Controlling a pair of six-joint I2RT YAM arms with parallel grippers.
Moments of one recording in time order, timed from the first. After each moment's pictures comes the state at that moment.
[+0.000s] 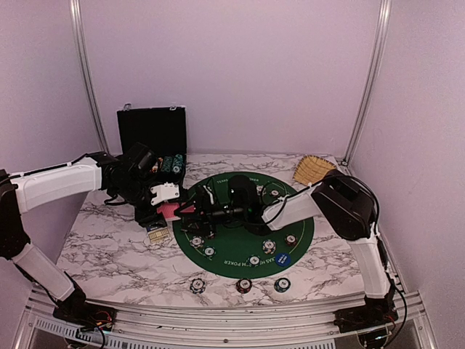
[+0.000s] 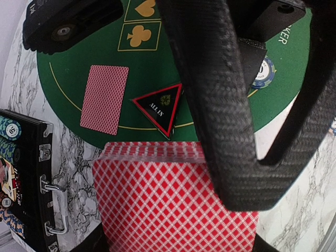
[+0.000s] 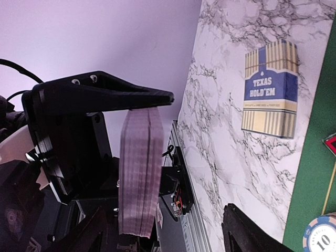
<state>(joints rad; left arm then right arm) -0.59 1.52 1.16 -0.78 0.12 0.77 0.89 2.27 1.38 0.75 -0.81 1.31</state>
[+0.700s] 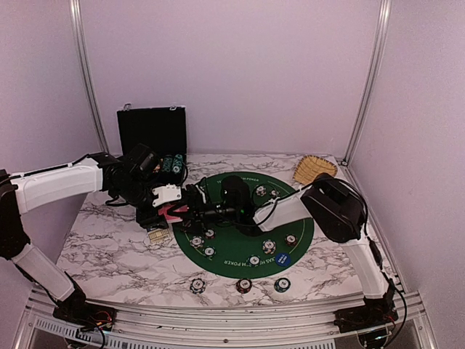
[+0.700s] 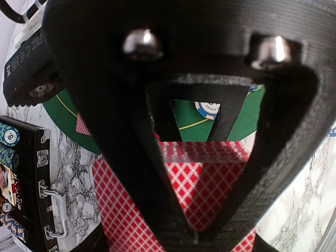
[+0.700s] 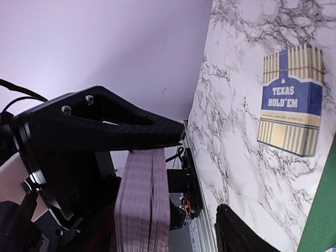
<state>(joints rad) -0.61 1.52 1.16 -0.79 0.12 0.77 0.91 2.36 1.49 0.81 -0.83 1.38</state>
